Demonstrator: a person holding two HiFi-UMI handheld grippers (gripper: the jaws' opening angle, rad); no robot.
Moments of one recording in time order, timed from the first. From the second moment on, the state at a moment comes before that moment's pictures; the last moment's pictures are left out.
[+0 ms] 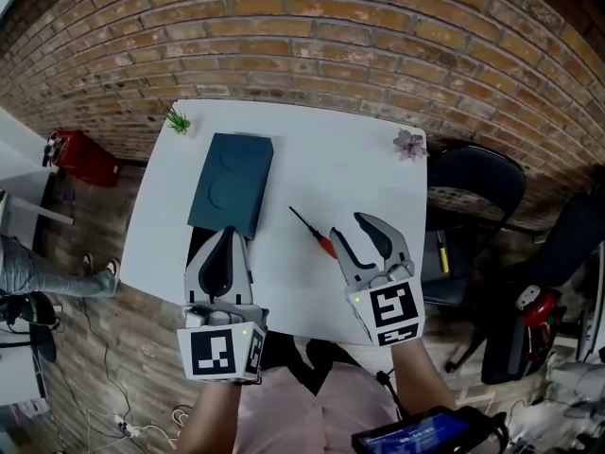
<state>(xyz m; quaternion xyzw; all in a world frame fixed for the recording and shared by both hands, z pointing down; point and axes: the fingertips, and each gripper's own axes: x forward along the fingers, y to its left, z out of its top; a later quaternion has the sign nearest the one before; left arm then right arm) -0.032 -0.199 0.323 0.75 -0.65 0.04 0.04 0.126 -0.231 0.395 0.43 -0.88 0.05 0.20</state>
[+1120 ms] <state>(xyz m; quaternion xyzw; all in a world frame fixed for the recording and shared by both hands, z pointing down) -0.038 -0.214 0.463 0.78 -0.60 0.09 0.16 0.120 -0.217 0.581 0.37 -0.84 0.15 0.35</state>
